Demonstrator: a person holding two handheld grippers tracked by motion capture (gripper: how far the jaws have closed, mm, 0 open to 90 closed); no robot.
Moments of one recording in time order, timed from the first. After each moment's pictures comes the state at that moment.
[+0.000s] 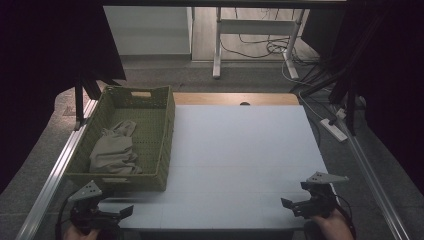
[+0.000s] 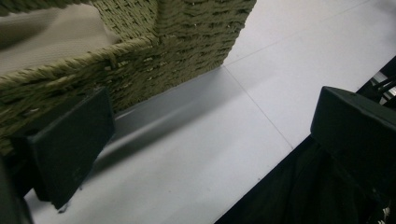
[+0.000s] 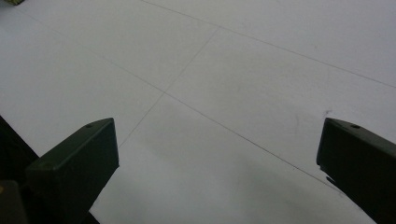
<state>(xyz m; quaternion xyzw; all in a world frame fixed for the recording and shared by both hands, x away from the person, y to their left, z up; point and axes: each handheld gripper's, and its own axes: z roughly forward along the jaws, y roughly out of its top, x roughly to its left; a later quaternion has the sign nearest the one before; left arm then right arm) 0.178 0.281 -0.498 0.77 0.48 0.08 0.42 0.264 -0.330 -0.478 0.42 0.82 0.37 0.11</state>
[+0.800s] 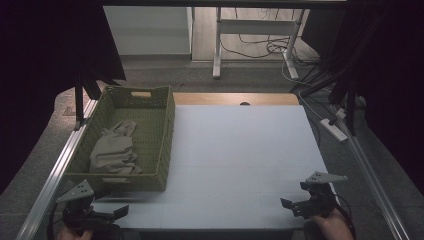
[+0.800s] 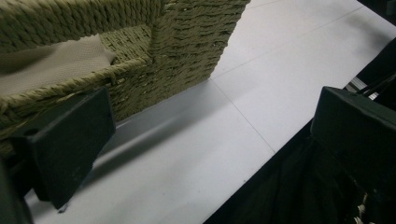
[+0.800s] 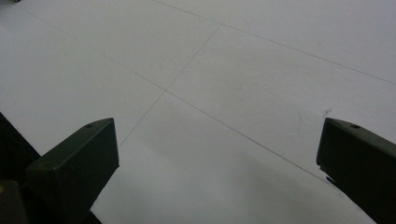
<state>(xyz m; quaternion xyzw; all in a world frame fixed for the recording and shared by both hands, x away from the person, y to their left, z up) 0.172 0.289 -0.485 0.76 0.46 0.08 0.45 0.266 -0.329 -0.479 0.42 0.82 0.36 0.11</state>
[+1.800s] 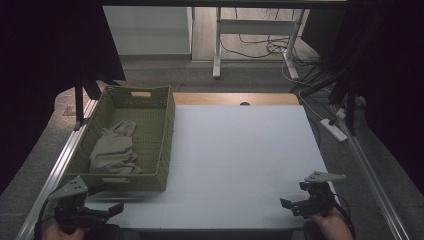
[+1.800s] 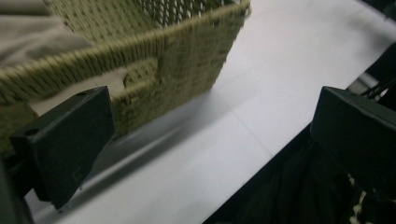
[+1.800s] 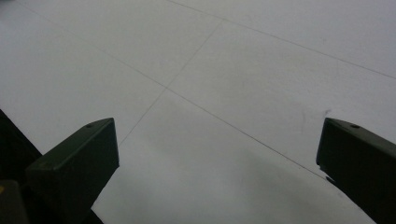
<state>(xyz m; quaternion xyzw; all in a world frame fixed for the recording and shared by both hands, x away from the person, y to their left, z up) 0.169 0.294 -0.457 0.76 0.46 0.10 0.45 0.268 -0.328 -0.480 0.42 0.83 0.36 0.10</state>
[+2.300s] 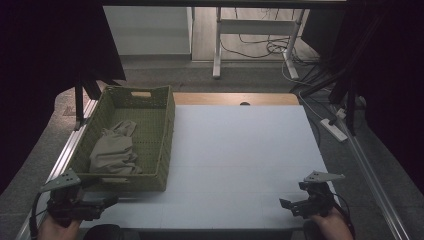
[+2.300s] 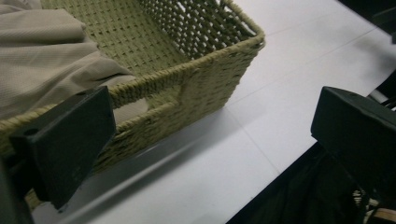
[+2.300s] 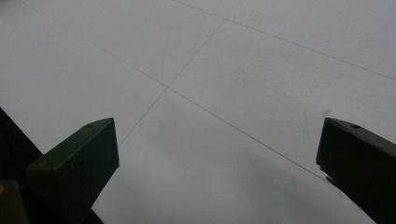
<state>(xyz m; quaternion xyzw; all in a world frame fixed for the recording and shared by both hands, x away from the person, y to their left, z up) 0.179 0.302 -0.443 0.75 0.48 0.11 0.44 0.268 -0.326 -0.480 0.42 0.83 0.36 0.10</state>
